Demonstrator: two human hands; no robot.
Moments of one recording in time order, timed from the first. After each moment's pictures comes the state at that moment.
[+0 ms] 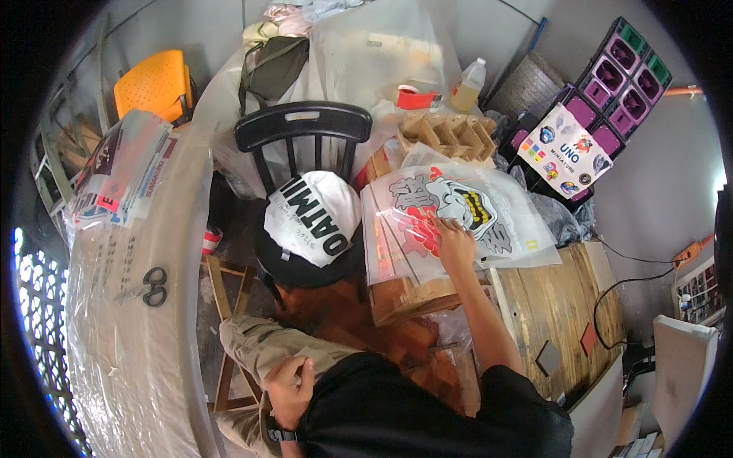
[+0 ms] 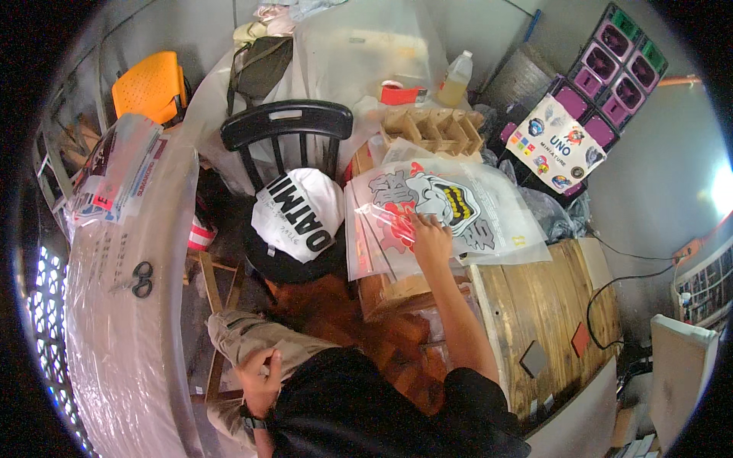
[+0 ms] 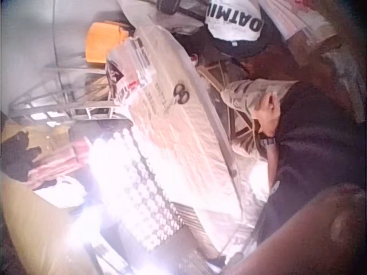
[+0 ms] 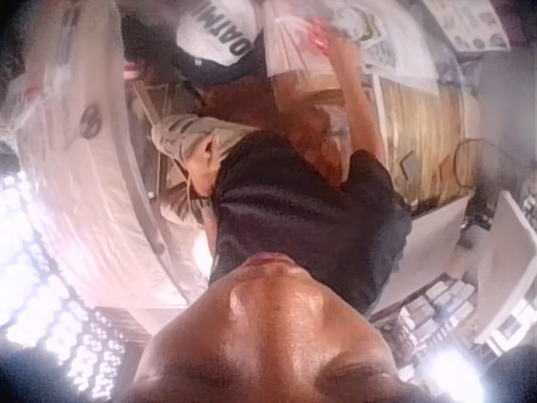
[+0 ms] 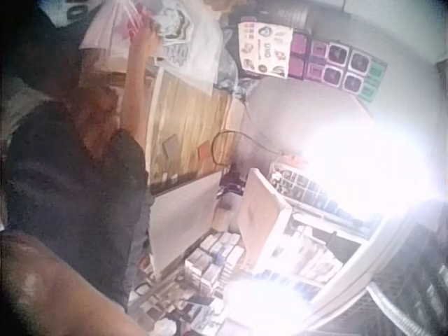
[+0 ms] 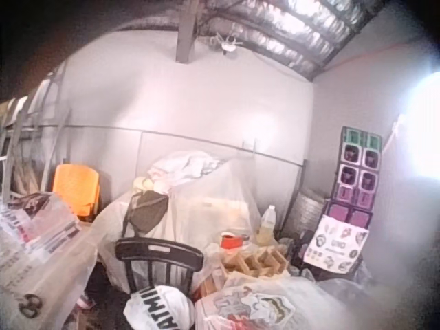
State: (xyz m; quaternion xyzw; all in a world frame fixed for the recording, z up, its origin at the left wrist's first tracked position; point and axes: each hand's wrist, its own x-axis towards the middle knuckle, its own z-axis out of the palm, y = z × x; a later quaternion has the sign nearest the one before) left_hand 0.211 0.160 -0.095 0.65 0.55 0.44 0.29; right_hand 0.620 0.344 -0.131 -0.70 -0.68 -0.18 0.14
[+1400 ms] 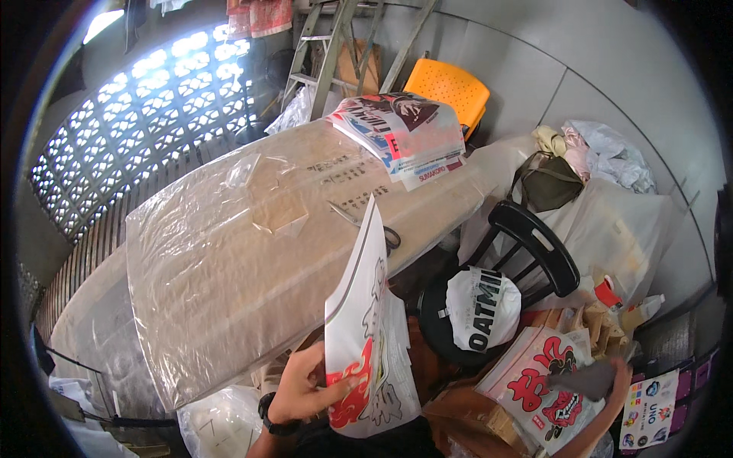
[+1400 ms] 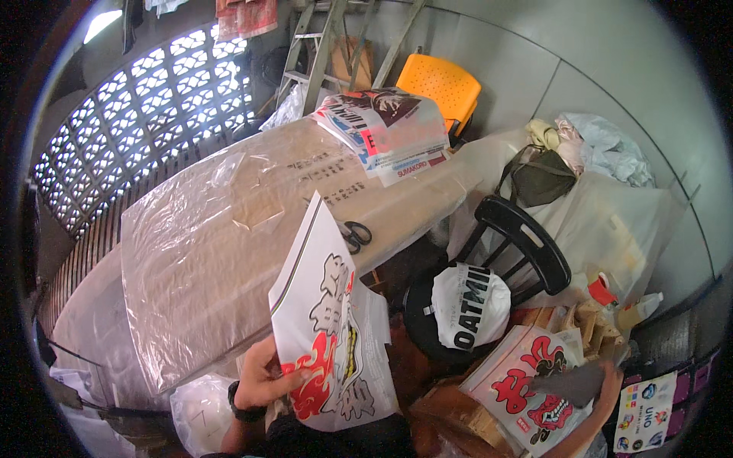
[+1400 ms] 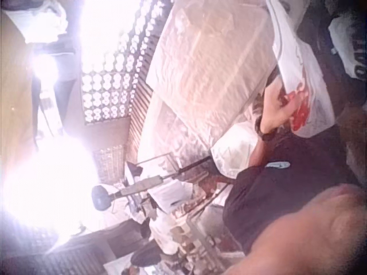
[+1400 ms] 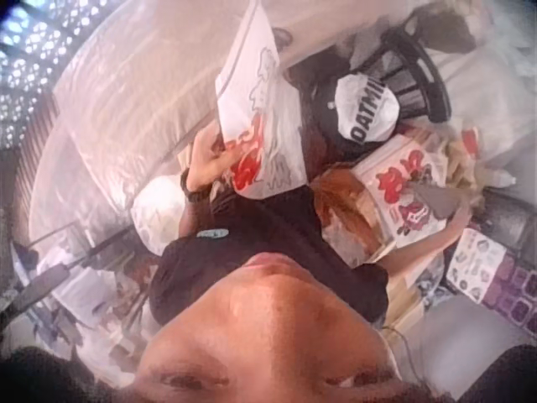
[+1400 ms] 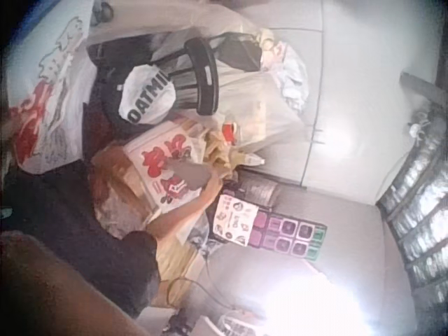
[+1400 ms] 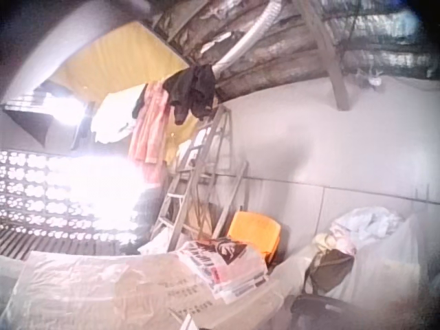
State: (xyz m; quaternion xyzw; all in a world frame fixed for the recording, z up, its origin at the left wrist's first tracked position) left_hand 0.134 0.072 0.001 0.36 0.56 0.65 0.36; right_hand 0.712 0.449 0.033 -0.73 -0.56 0.16 0.37
